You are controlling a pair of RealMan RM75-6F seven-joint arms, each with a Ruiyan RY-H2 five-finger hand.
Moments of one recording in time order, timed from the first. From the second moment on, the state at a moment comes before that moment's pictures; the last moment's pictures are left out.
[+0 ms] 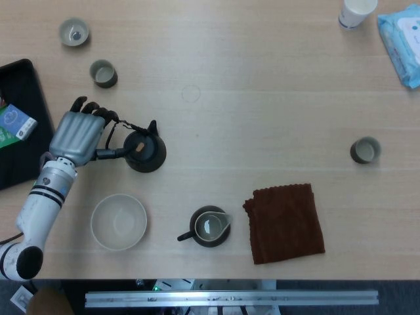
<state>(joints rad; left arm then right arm) -0.55 -1.42 -0.08 -1.52 1.09 0.94 0.41 0.02 -1.11 0.03 -1.49 -1.57 1.58 0.14</state>
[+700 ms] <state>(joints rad) -0.53 -1.38 -0.03 -1.58 1.17 1.04 0.49 0.03 -1.11 0.03 -1.48 -1.59 1.58 0.15</state>
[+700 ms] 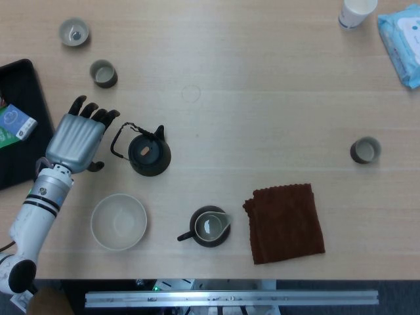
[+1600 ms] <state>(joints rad) -0.60 -1.46 -0.09 -1.44 1.05 0.97 0.53 0.01 -1.12 0.04 -1.46 -1.57 1.58 0.18</state>
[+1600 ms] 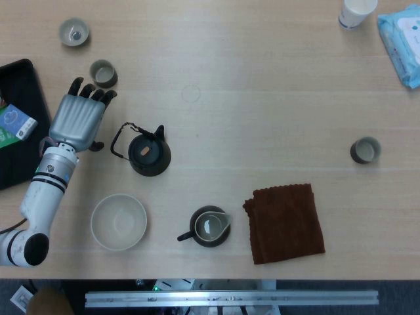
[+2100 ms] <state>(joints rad) -0.63 -1.43 -0.05 -1.63 0.93 1.03 0.75 0.01 -1.12 0.03 -1.44 -1.57 1.58 0.19</state>
